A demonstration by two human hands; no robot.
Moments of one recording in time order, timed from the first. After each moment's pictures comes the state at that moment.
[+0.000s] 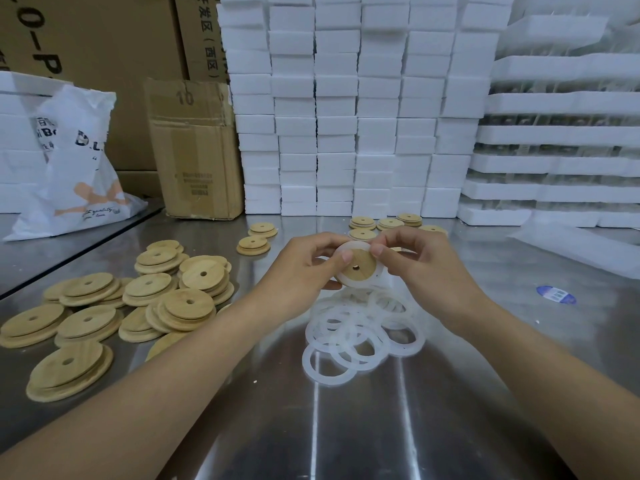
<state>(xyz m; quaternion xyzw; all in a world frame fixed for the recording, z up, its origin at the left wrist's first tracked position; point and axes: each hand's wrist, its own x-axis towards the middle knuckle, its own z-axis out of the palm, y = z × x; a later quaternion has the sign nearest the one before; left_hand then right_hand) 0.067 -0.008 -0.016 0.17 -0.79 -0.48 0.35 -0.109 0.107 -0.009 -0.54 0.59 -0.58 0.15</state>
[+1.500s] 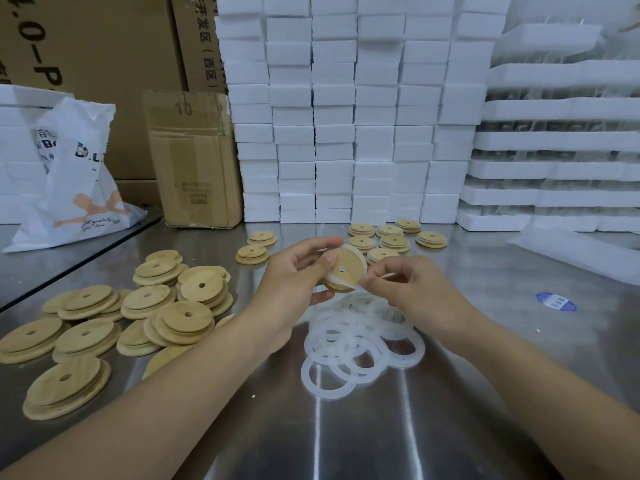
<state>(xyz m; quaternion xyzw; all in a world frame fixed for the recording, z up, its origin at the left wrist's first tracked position) 0.064 -0.004 -0.019 0.24 -0.65 -0.60 0.40 -0.109 0.108 -0.020 -0.53 0.65 -0.51 0.20</state>
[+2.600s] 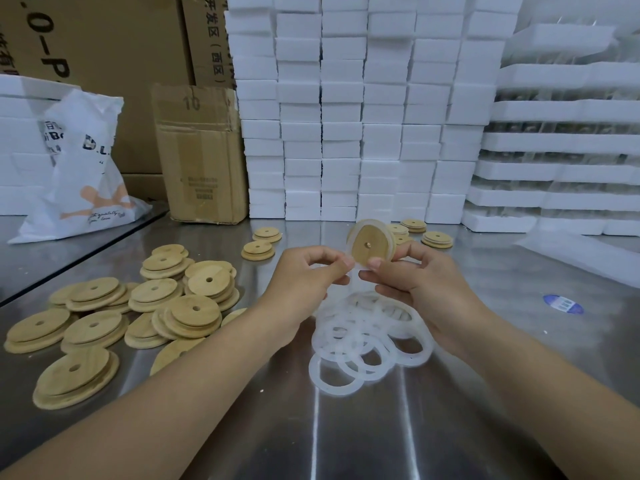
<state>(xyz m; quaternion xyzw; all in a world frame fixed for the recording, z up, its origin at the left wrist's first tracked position) 0.063 0.000 -0.016 0.30 -0.69 -0.54 0.38 -0.094 0.108 -0.012 -0.39 0.54 -0.67 0.34</state>
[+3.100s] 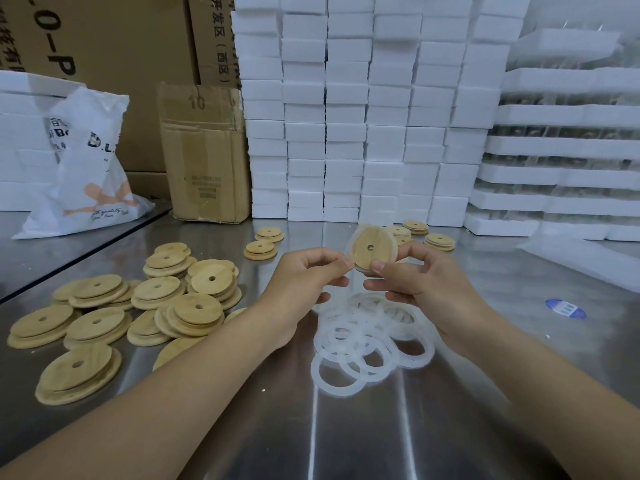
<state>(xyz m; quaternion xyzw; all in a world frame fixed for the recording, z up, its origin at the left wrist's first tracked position) 0.067 -0.011 -0.022 0.29 -0.66 -0.58 0.37 -0.094 0.111 -0.007 -0.44 0.58 -0.61 0.30</state>
